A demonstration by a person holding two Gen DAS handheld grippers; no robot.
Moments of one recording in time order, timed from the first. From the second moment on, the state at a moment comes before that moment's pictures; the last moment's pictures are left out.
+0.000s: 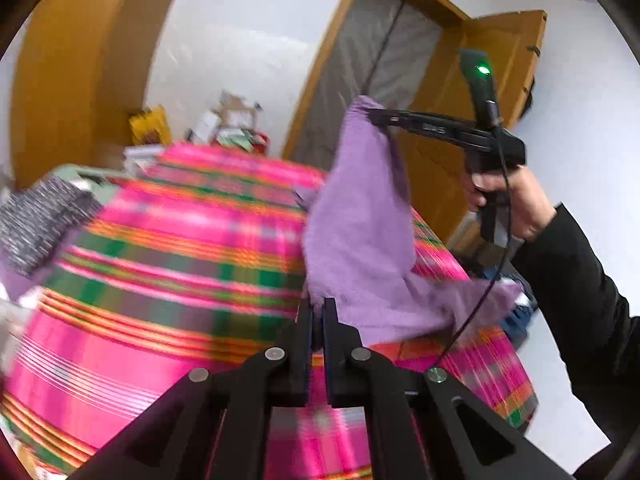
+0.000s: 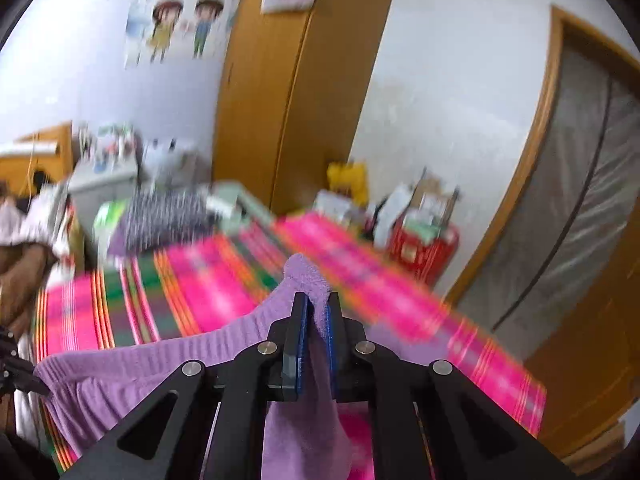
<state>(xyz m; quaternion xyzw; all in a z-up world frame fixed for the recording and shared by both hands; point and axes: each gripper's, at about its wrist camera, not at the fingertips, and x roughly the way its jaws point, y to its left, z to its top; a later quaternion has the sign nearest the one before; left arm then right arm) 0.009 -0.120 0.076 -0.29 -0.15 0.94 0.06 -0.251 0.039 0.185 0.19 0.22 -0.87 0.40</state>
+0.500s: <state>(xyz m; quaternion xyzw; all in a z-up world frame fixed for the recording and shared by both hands) 0.050 -0.194 0.125 -0.25 -0.14 0.96 -0.05 -0.234 -0.049 0.198 0.16 0.18 -0.87 0.44</state>
